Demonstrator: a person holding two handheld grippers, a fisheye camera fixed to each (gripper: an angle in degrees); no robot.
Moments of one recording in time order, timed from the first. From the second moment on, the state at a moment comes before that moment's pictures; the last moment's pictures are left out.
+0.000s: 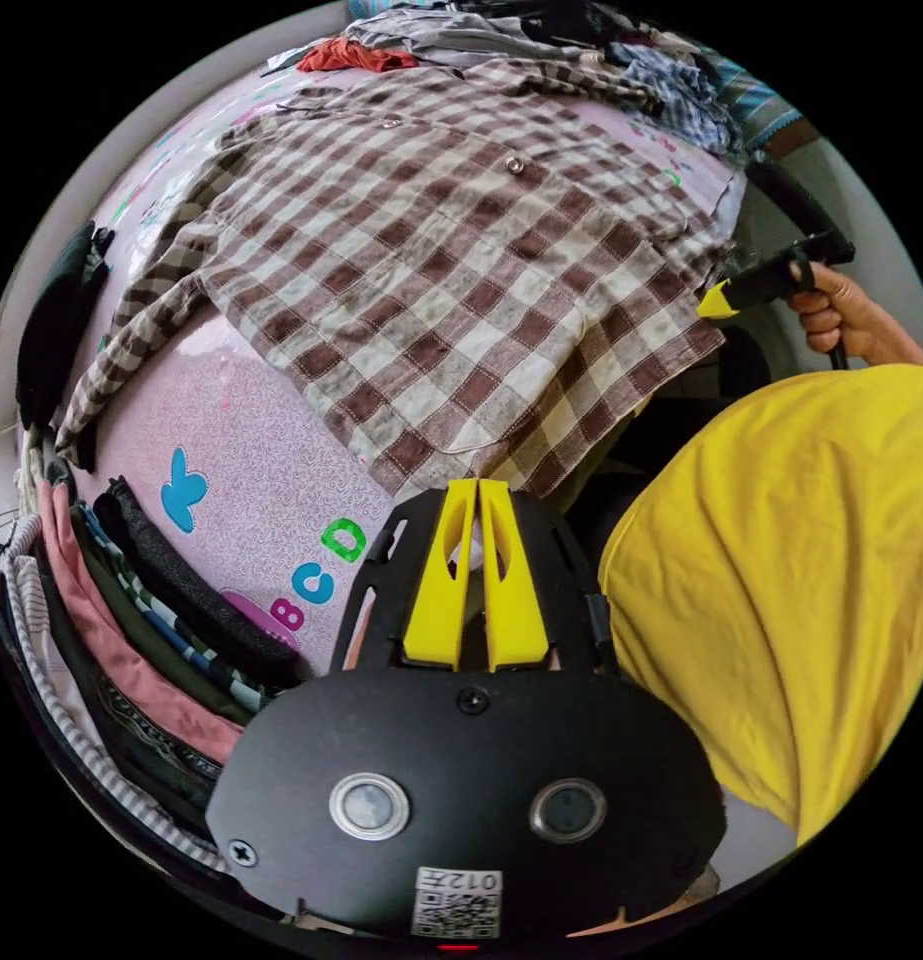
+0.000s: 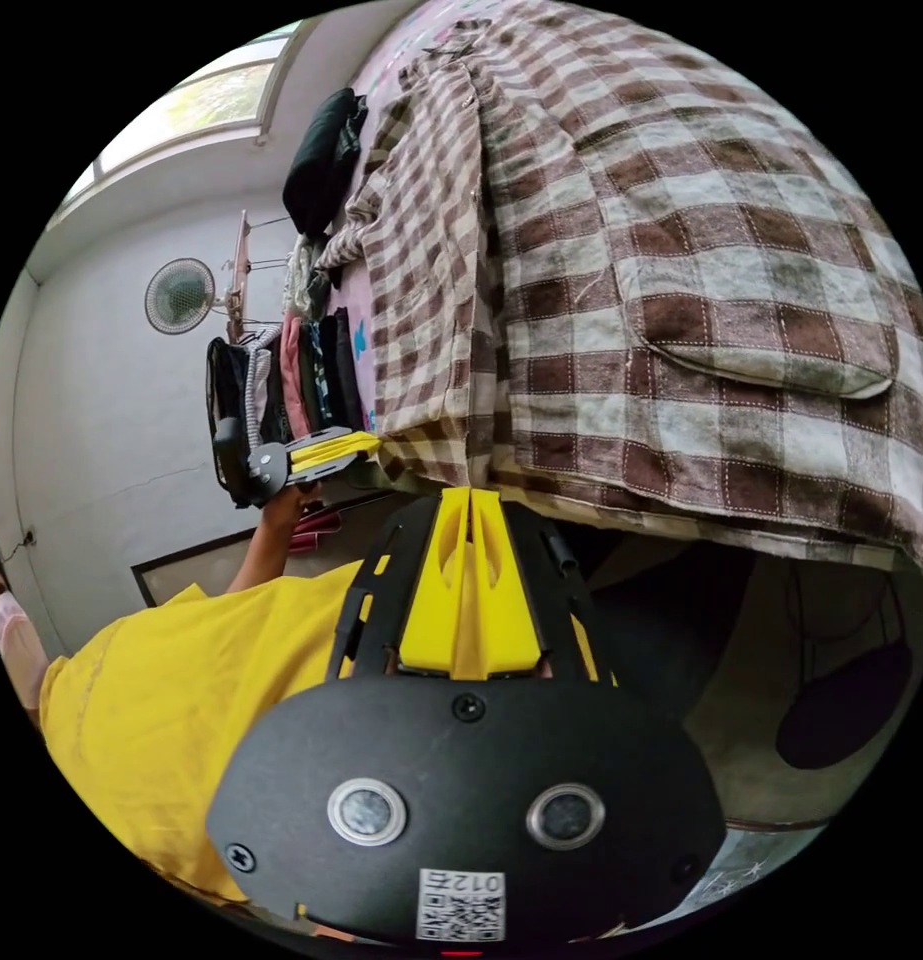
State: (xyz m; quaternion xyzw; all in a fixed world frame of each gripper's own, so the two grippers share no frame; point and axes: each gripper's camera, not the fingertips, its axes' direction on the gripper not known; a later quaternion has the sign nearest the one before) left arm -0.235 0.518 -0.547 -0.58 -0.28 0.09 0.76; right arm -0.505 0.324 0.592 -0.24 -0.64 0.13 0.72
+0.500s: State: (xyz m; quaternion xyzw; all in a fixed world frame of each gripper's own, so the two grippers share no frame) left arm -0.304 0.529 -0.555 -0.60 -0.25 -0.04 0.76; right arm -0.566 0.319 0.594 -0.27 -0.64 0.13 0.71
